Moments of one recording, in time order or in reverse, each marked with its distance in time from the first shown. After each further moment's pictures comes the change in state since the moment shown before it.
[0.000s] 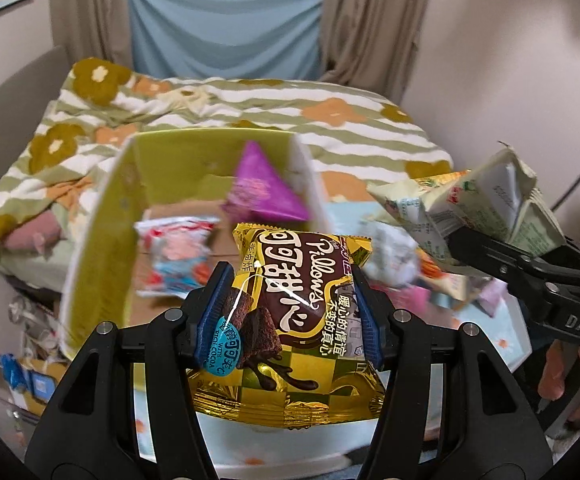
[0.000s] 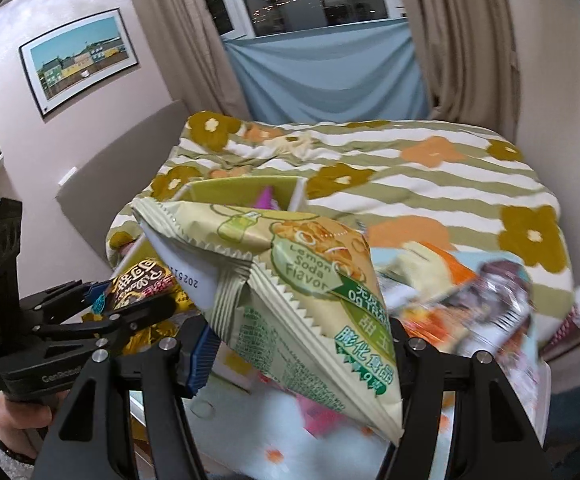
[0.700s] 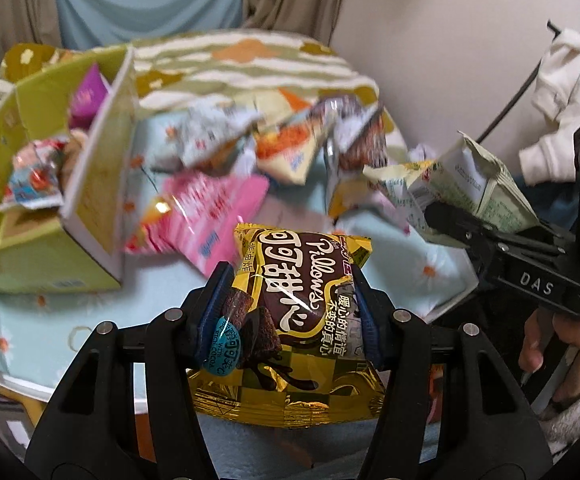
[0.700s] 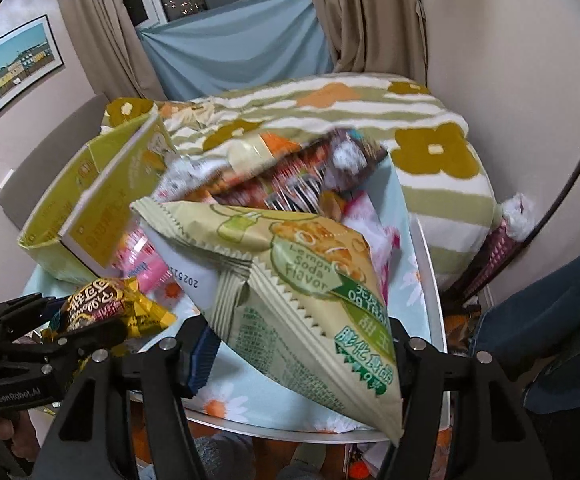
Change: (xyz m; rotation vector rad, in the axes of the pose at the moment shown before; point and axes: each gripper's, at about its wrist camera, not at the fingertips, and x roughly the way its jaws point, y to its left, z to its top) left arm 0.021 -0.196 -0.115 0.109 0.128 -0.155; right arm -0.078 -0.158 -0.140 0.148 0.057 -0.209
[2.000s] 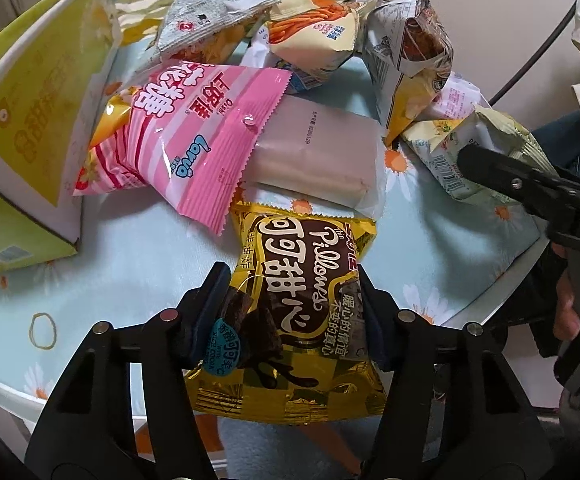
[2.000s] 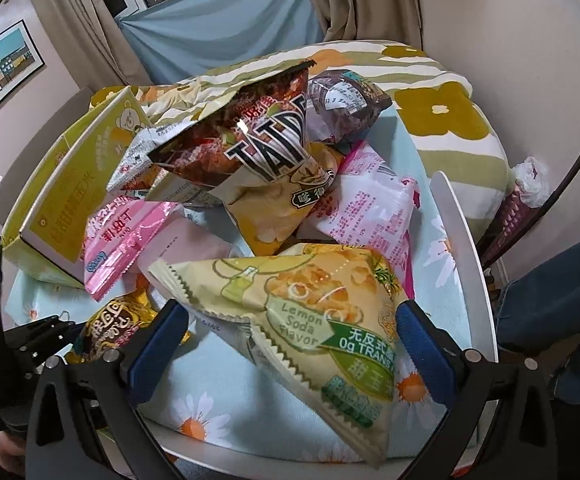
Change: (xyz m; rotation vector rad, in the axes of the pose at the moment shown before) left arm 0.108 0.007 -0.043 0.042 0.200 0.058; right arm 0.073 -0.019 -0.020 0.064 0.105 -0.008
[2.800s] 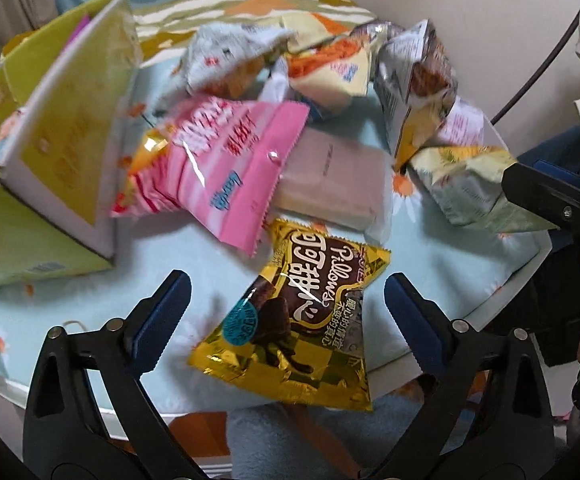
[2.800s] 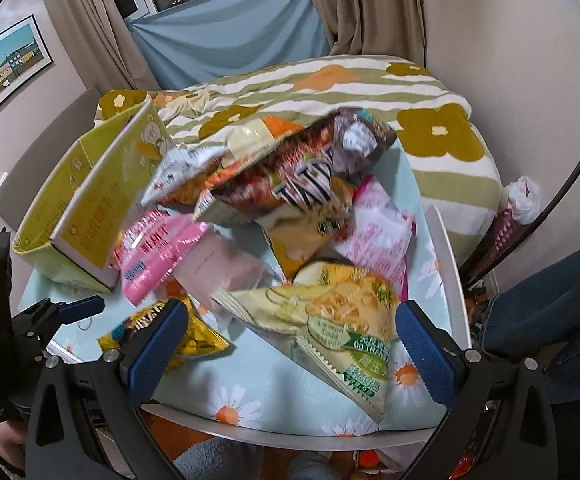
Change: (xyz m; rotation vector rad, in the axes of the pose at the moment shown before) left arm -0.017 0.008 0.009 -0.012 -0.034 0.040; right arm -0.039 0.019 0.005 -0.013 -0.025 -0.013
